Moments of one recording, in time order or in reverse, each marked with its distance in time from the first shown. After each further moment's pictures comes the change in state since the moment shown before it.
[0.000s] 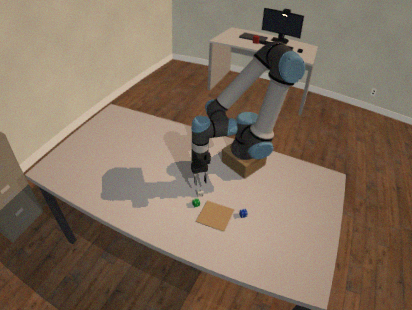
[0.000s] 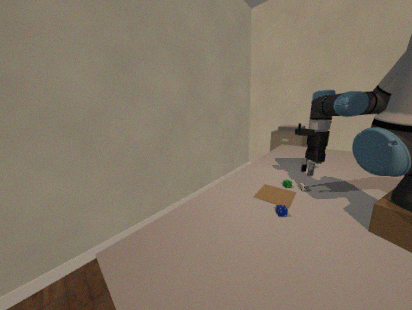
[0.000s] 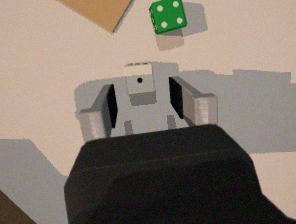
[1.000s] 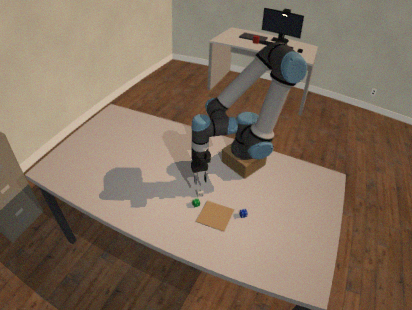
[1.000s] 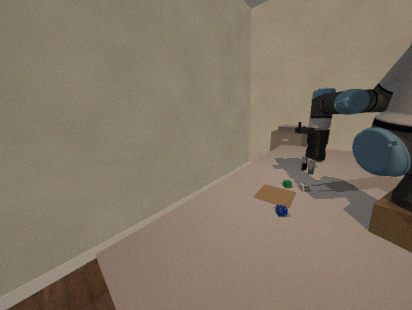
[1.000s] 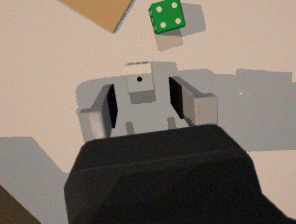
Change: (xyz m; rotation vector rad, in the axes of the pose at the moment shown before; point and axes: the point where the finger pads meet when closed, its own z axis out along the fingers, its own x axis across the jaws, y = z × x) arm 0.000 0.000 -0.006 0.000 0.000 0.000
